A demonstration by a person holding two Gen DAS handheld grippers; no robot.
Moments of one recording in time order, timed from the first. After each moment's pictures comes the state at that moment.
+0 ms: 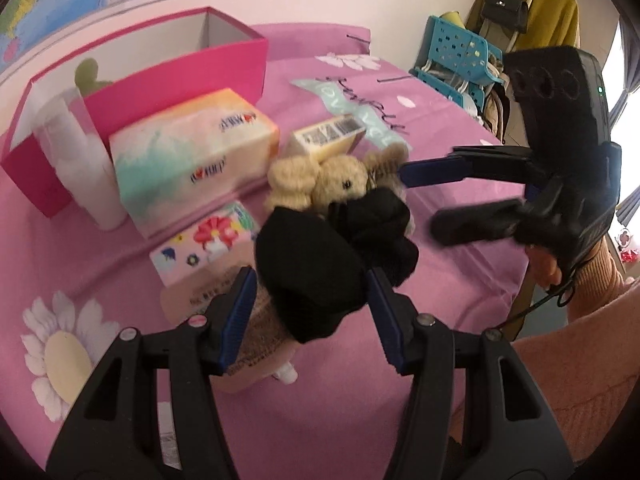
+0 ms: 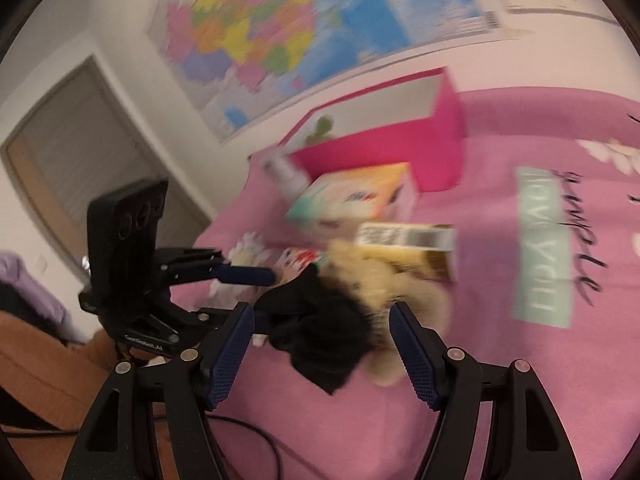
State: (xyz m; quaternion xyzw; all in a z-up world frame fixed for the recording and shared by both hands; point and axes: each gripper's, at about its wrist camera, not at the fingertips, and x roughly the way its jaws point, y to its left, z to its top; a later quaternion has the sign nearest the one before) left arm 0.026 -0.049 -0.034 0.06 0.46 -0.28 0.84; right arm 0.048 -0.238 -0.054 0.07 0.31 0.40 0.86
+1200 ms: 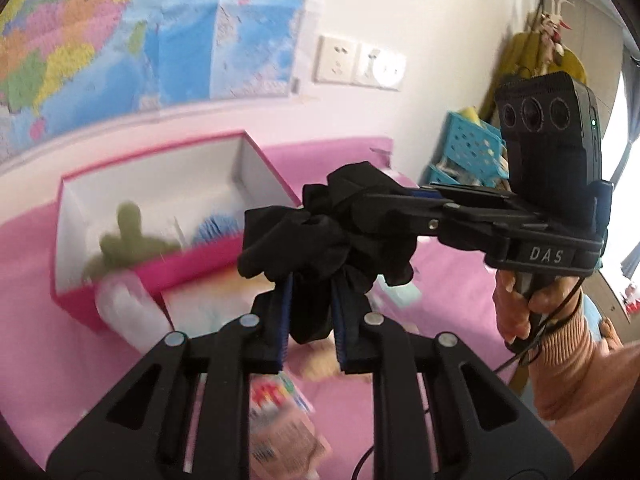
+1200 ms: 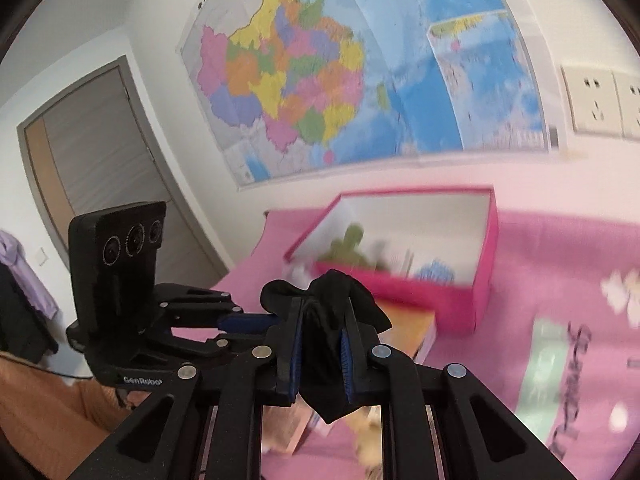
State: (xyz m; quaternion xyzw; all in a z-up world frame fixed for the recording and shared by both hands) left arm 0.103 -0.034 0.062 0.00 0.35 -0.25 0.90; right arm 0.099 -0.211 0.052 0.05 0.21 0.41 0.89
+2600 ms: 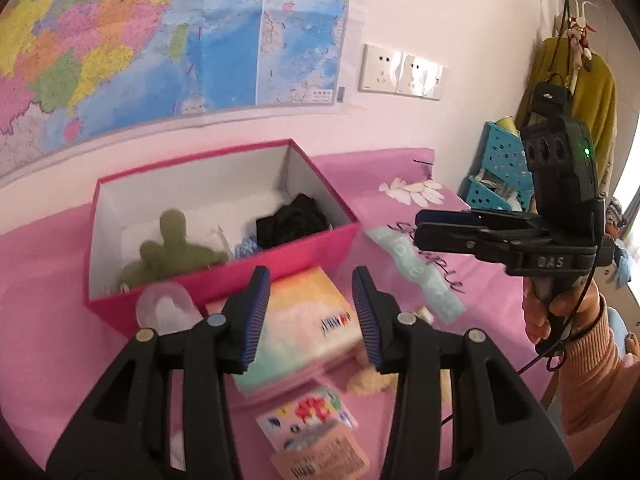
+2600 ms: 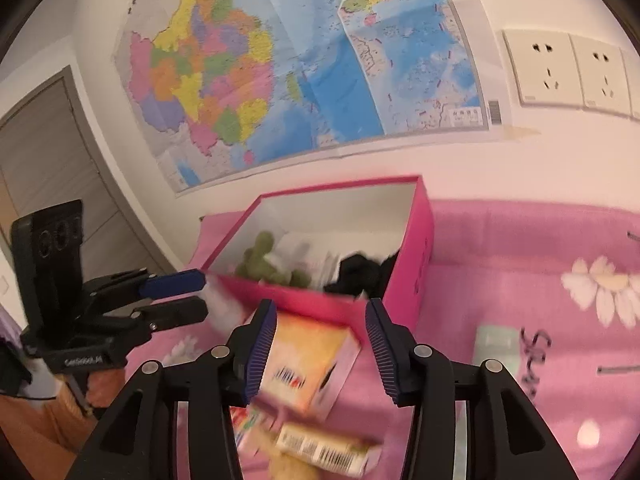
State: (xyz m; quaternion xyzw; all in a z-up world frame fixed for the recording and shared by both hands) left arm 0.101 -0.021 0.059 0.01 0.34 -0.19 0.92; right arm 0.153 -0.236 0.029 0.07 0.25 0.33 0.91
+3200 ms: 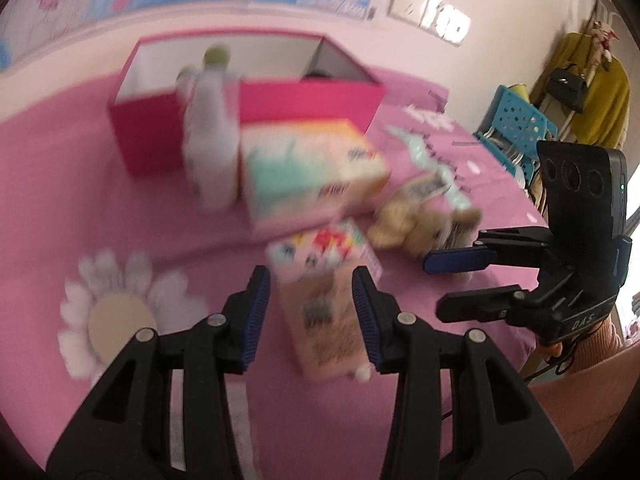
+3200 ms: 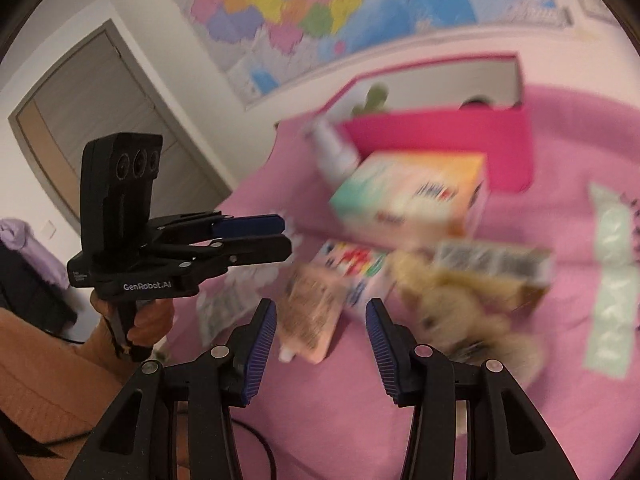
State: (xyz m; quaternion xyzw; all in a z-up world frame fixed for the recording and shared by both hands) left arm 0.027 0.019 -0.024 -0.04 0.44 -0.16 0.88; right arm 0.068 -0.172 -0.061 0.03 0.34 0.44 0.83
